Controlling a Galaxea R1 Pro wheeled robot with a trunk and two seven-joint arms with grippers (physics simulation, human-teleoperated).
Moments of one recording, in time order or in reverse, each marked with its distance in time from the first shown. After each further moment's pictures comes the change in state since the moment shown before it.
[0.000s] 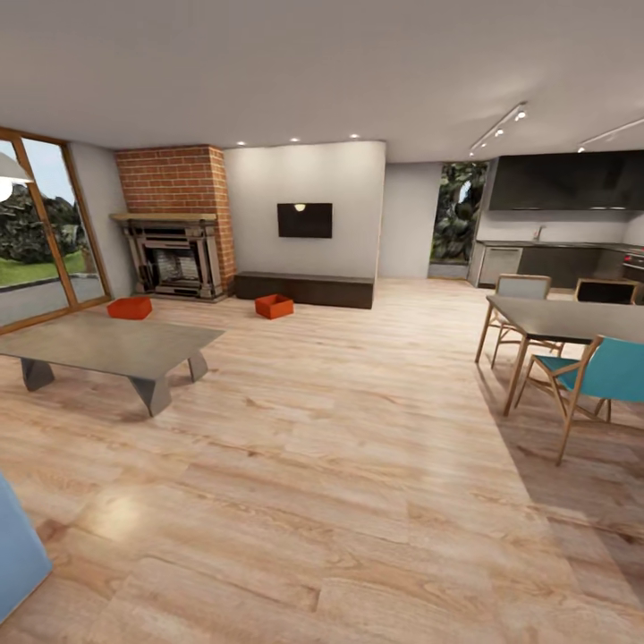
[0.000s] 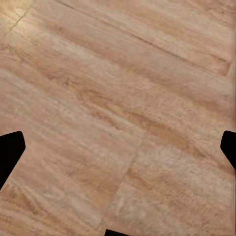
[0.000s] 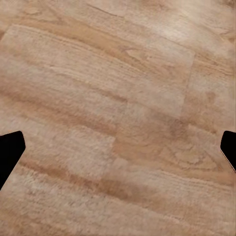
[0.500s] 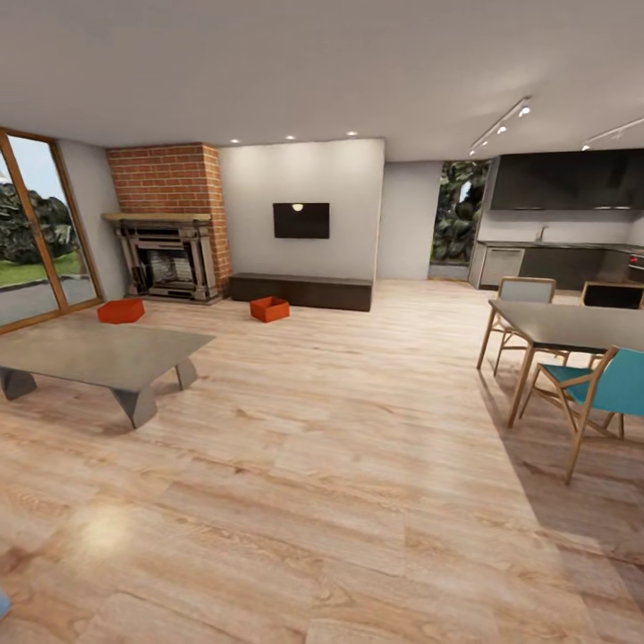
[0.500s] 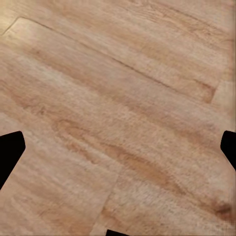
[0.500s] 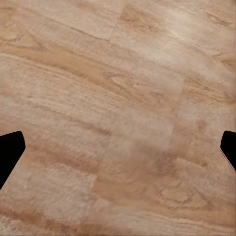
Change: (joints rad) left arm 0.000 0.001 0.000 0.000 0.000 -0.001 0.001; right arm 0.000 0.000 0.000 0.000 -0.001 0.000 0.000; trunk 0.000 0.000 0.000
